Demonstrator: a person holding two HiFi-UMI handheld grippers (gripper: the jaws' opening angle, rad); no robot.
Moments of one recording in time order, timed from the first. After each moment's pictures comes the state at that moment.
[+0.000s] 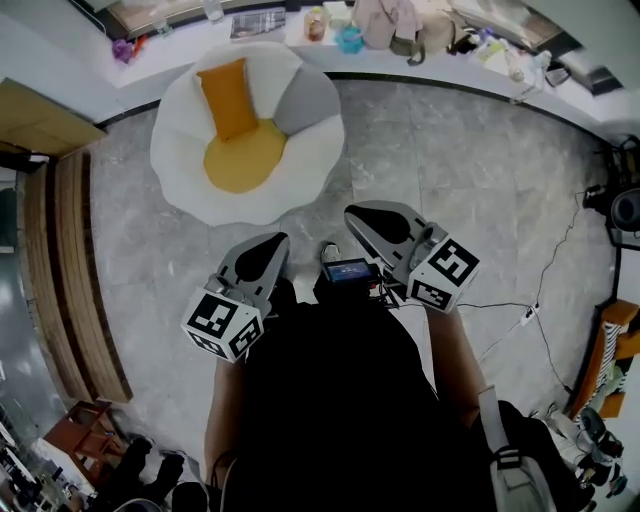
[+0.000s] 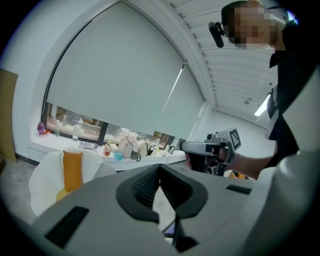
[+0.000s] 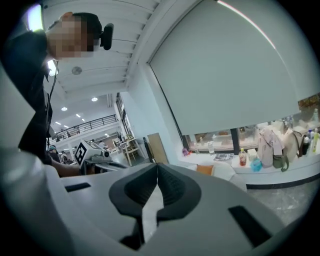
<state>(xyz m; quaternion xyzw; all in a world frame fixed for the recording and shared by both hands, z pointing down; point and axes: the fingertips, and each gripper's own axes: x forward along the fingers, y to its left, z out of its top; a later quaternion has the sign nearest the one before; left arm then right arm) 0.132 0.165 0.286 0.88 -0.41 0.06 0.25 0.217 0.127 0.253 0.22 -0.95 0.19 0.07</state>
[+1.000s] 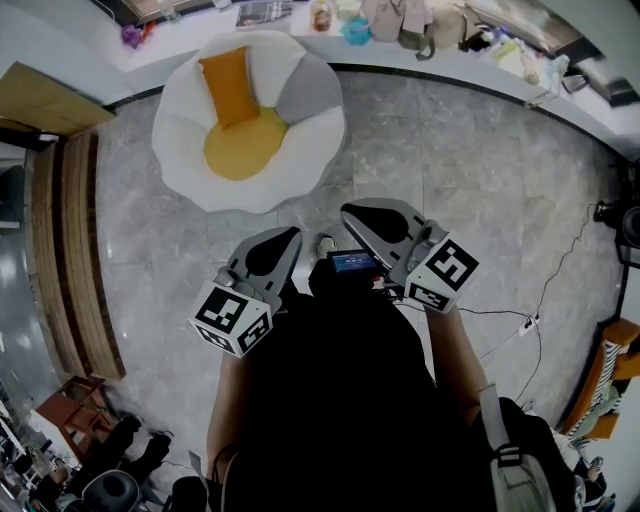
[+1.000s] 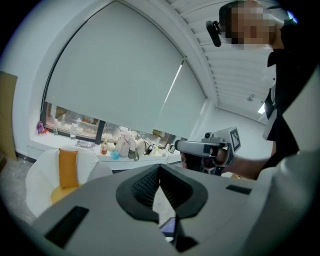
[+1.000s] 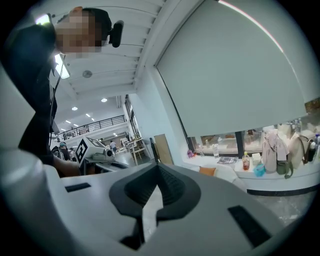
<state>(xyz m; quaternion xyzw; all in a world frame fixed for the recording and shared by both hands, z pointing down) 0.208 0.162 0.291 0.87 -0.42 0.06 0.25 0.265 0.127 0.258 0.17 -0.97 0.17 0.06</state>
